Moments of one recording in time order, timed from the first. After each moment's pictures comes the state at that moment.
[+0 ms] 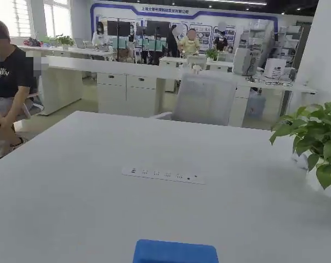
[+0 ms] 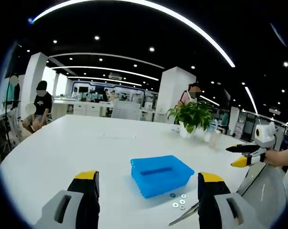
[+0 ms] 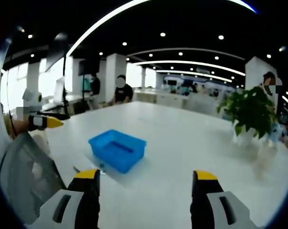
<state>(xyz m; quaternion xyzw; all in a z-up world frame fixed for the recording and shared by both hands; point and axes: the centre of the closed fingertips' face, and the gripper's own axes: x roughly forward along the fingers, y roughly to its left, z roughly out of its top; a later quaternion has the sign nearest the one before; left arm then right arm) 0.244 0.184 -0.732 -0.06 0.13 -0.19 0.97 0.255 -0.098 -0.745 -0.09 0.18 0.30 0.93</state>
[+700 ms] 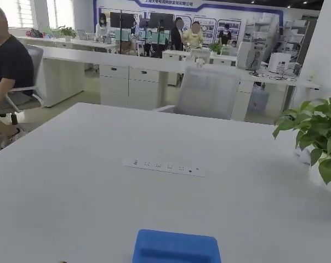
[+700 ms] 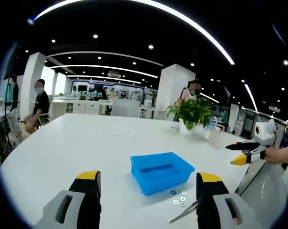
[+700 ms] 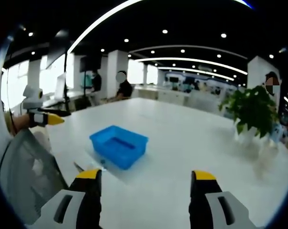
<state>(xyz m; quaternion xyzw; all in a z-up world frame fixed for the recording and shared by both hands) 0.243 0.184 -0.733 -0.06 0.13 -0.19 0.97 0.255 -0.097 -0.749 -0.10 0.19 0.31 0.93</state>
